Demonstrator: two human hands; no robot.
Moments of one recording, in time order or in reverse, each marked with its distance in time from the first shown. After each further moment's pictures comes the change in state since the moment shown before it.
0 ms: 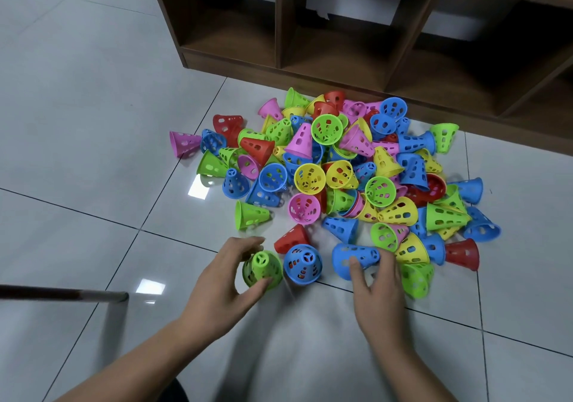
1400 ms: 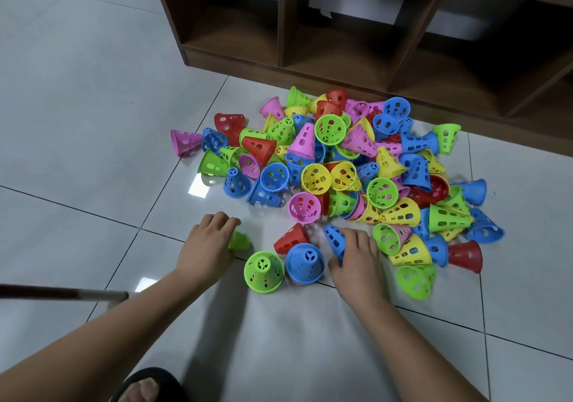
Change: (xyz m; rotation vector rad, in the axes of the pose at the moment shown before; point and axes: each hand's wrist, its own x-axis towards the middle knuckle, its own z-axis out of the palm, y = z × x) left_hand 0.061 -0.105 -0.004 0.782 -0.185 -0.103; right_hand 0.048 0.009 0.044 -0.597 -0.271 -0.192
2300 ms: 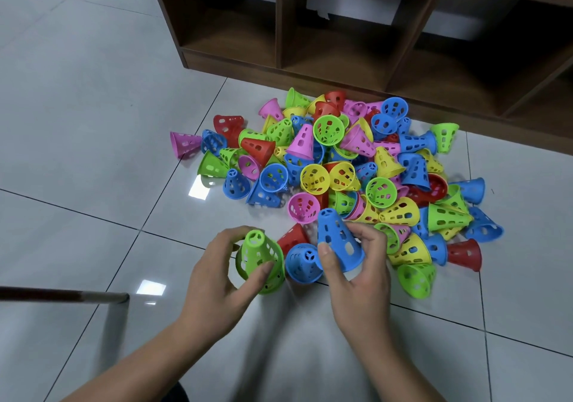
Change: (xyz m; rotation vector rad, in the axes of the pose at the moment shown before) left_hand -0.076 0.091 -0.093 -0.848 0.297 -0.043; right_hand -0.064 -0.078 -0.094 0.942 0.346 0.012
